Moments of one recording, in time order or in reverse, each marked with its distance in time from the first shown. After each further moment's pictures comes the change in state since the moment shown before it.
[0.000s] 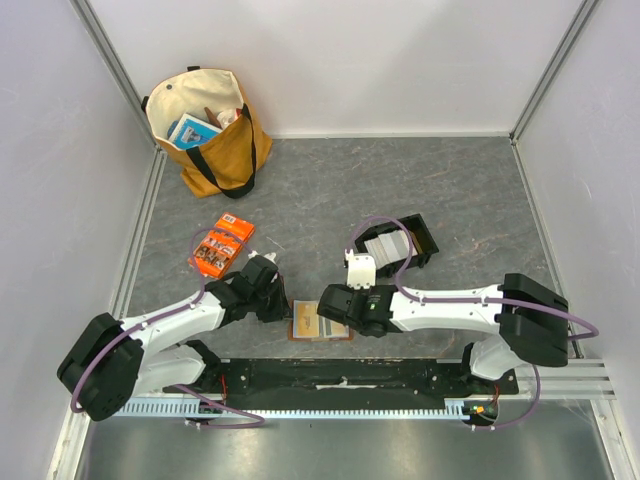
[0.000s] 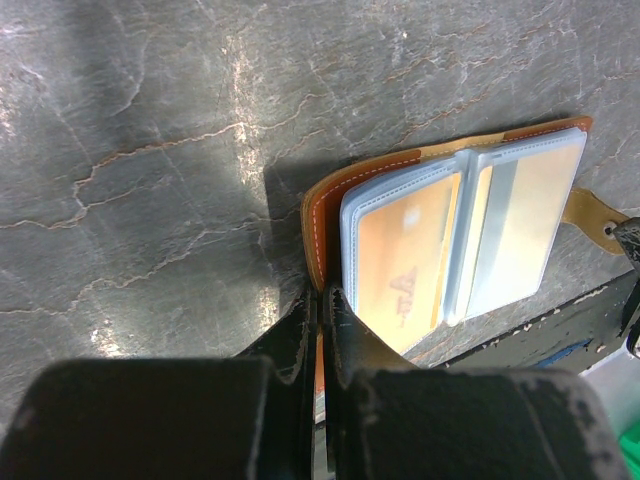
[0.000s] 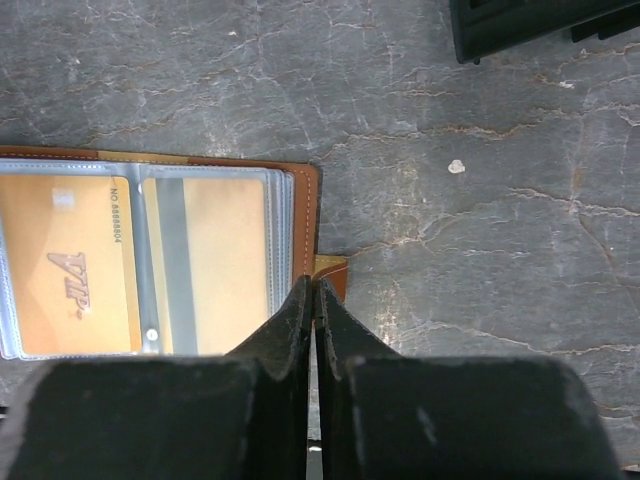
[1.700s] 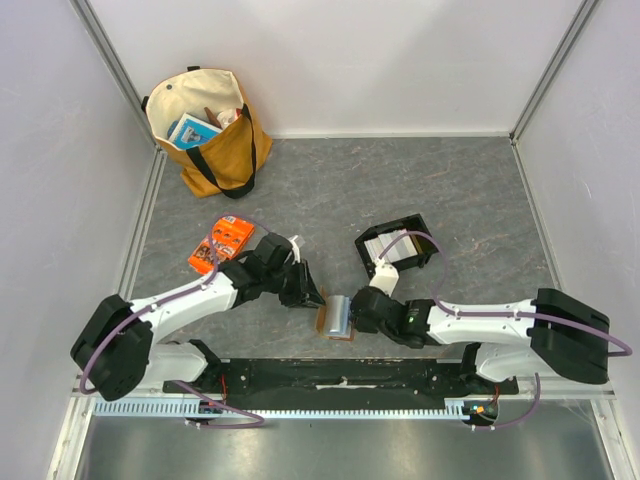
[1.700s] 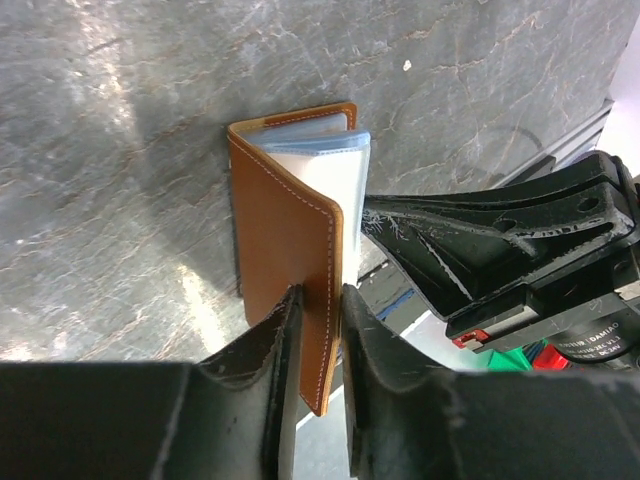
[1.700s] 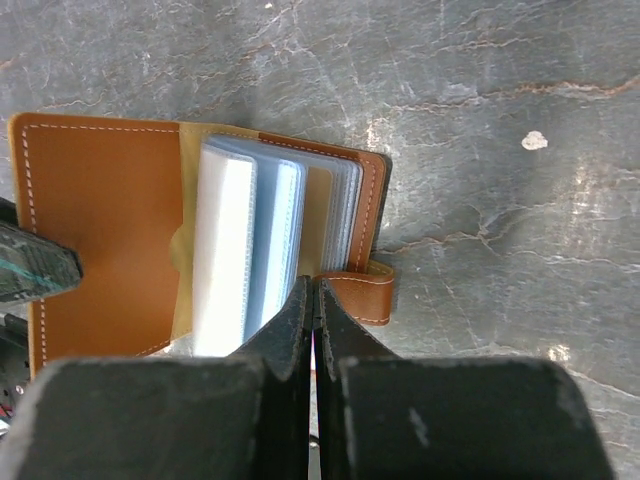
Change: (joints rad) left arm -0.024 0.116 0.206 0.029 0.242 -0.084; right arm -0.068 -0.217 -0.368 0.487 -0.181 0.047
